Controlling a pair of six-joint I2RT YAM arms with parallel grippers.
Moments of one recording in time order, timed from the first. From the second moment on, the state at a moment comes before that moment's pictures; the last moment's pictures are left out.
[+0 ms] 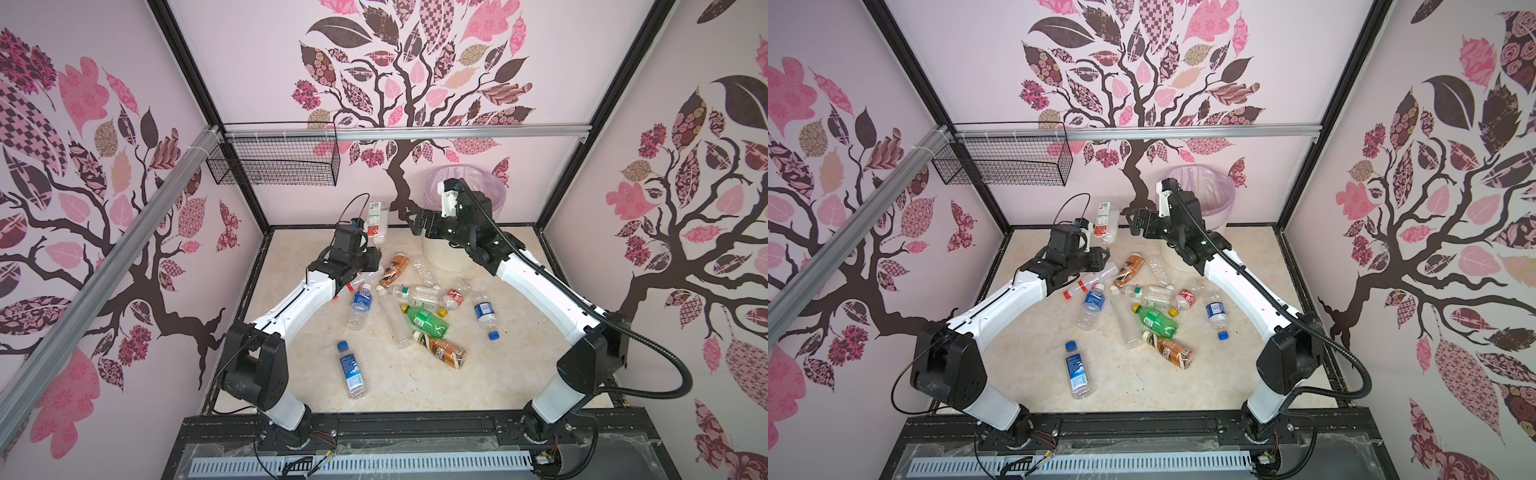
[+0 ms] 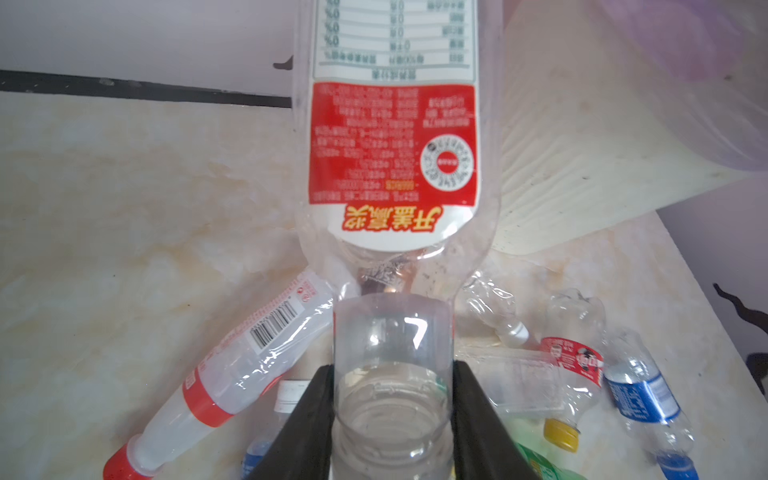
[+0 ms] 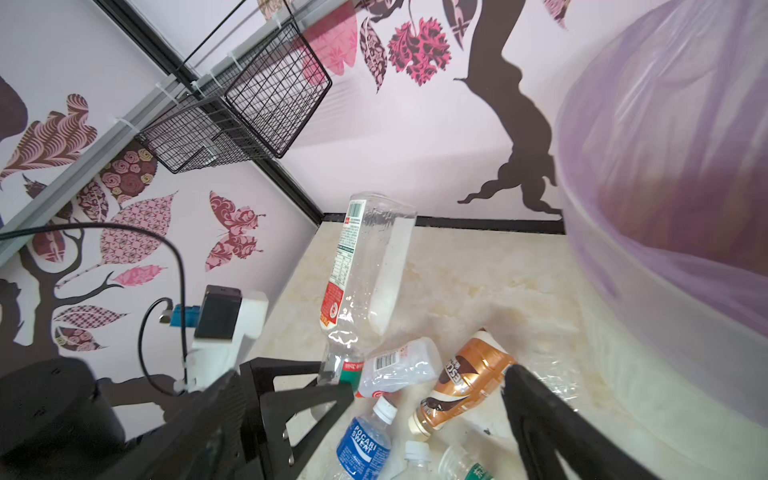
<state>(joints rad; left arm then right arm) -0.41 1.56 1.26 -0.29 0.06 -0.31 0.52 1.68 1.66 -0.26 -0.17 0.51</state>
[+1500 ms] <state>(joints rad) -0.62 1.37 1.13 -0.14 -0.09 -0.26 0.51 1.83 1.82 -0.22 -0.31 0.63</state>
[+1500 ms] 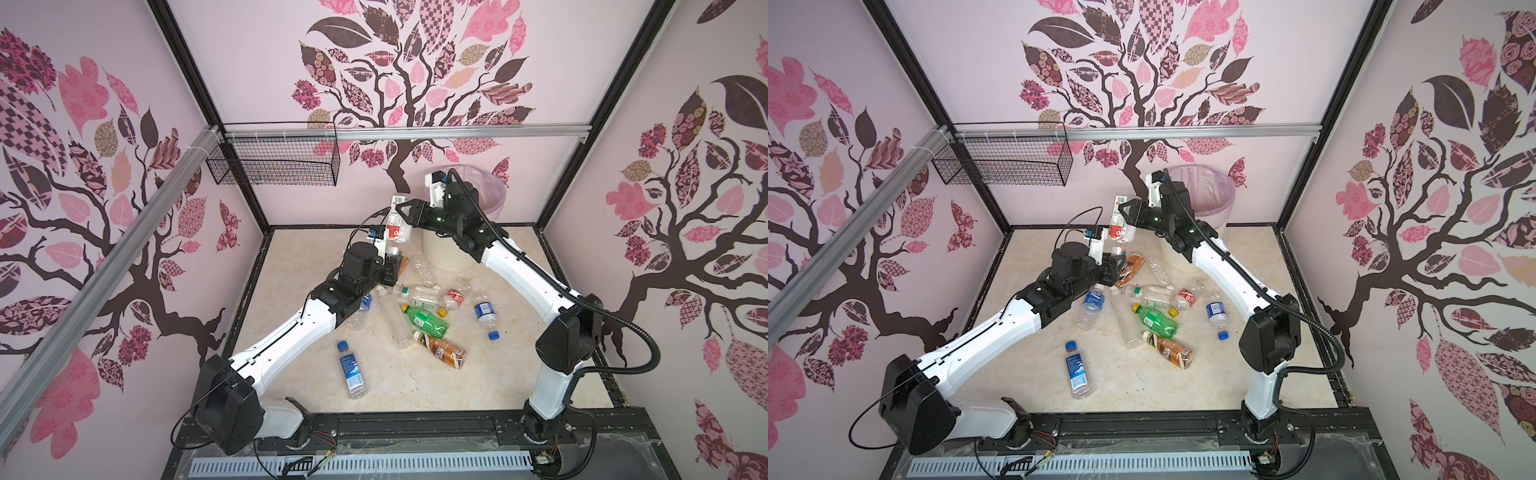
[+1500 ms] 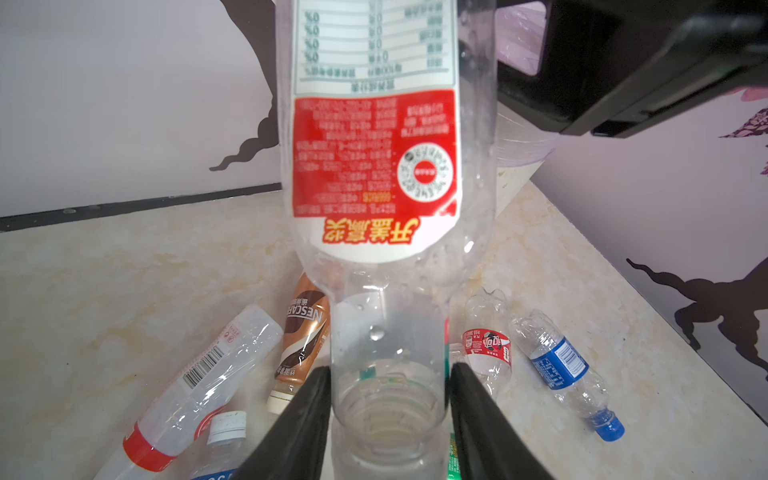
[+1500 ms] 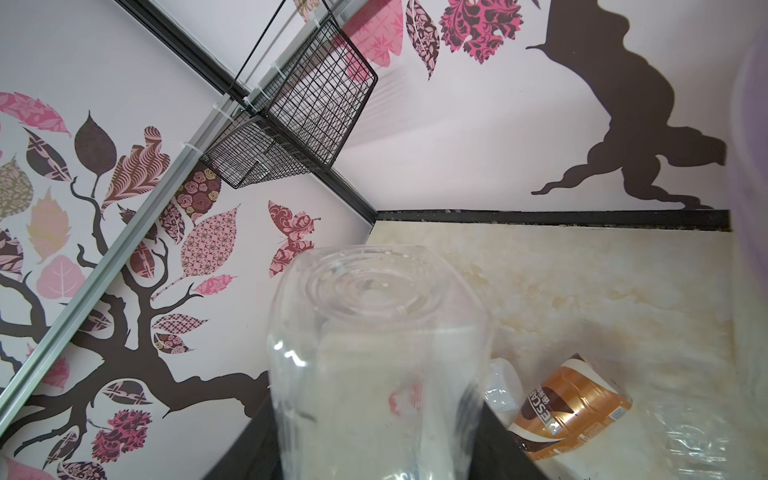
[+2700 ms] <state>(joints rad) -0.62 1.32 1.13 -0.16 -0.11 -0.27 0.51 1.82 1.88 -0.28 -0.11 0.43</state>
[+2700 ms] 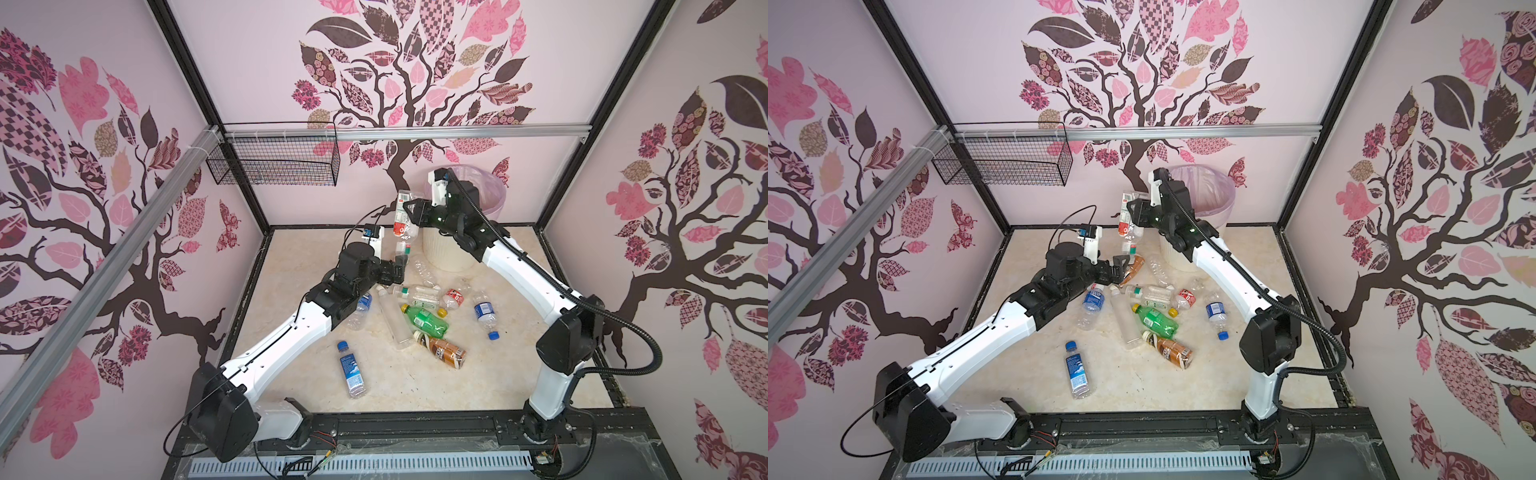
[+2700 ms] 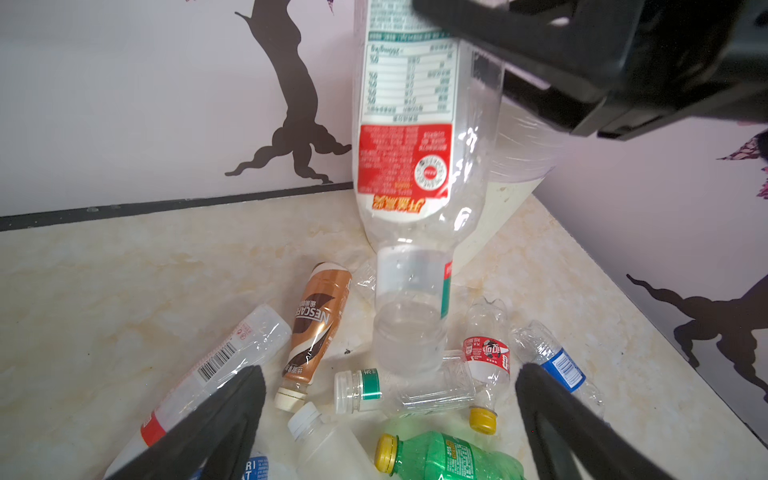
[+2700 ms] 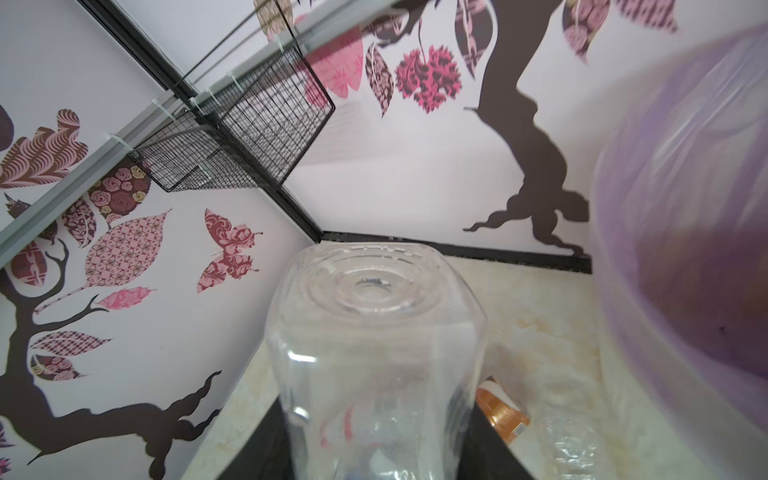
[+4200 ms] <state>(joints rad) -0.61 1.35 1.41 -0.21 -0.01 -0.23 0.22 1.83 1.96 -0.20 0.16 0.30</state>
